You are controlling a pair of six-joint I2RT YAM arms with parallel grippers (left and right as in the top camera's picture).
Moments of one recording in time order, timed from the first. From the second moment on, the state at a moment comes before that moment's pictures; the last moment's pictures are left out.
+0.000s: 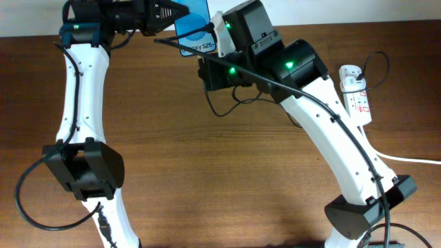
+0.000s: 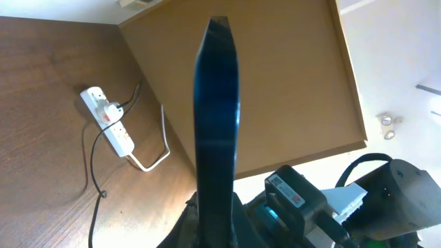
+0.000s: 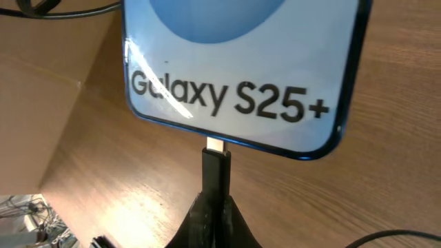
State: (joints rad) left arm 0.01 2.16 2.27 -0.49 1.51 -0.72; right arm 0.57 1.88 2.19 -1.11 -0.30 0.38
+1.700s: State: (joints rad) left arm 0.01 2.16 2.27 -0.49 1.50 -0.70; right arm 0.59 1.88 2.19 -1.10 -0.24 0.37
